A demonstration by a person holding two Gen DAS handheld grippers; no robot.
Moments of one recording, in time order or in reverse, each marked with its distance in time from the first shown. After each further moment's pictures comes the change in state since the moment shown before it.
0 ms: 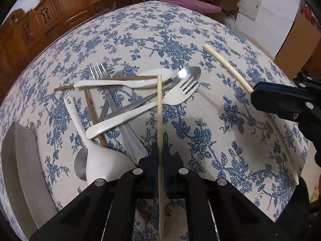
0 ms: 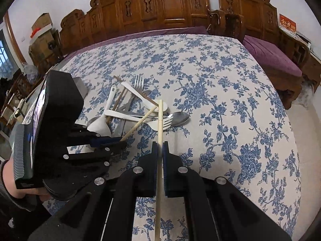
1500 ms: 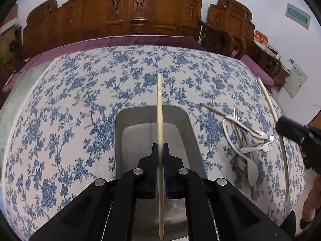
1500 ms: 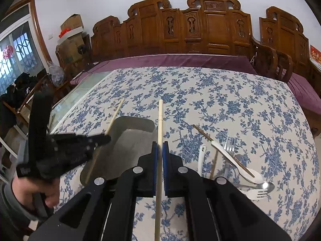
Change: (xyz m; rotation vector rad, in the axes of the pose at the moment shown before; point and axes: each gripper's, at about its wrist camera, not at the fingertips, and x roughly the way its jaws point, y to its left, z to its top) left arm -0.108 0.243 -0.081 -0.459 -0.217 0.108; right arm 0.025 0.185 0.101 -0.122 -0.119 0.144
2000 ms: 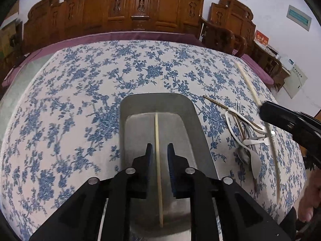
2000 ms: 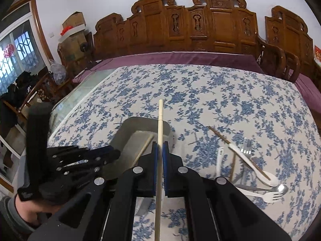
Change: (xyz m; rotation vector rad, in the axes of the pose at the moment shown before) left arm -0.005 0.012 -0.018 -0.010 0.002 -0.012; right arm 0.026 0.030 0.007 0.001 0.015 0.024
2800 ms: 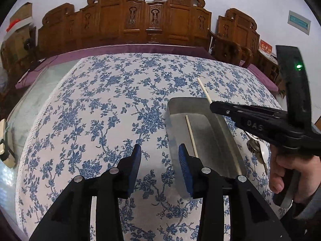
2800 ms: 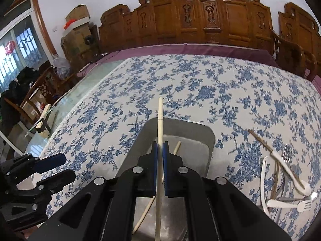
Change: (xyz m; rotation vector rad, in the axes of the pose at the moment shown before) left arm -0.064 0.060 -0.026 -0.010 -0.086 0.055; right arm 0.082 0.048 0.009 -0.002 0.052 0.037
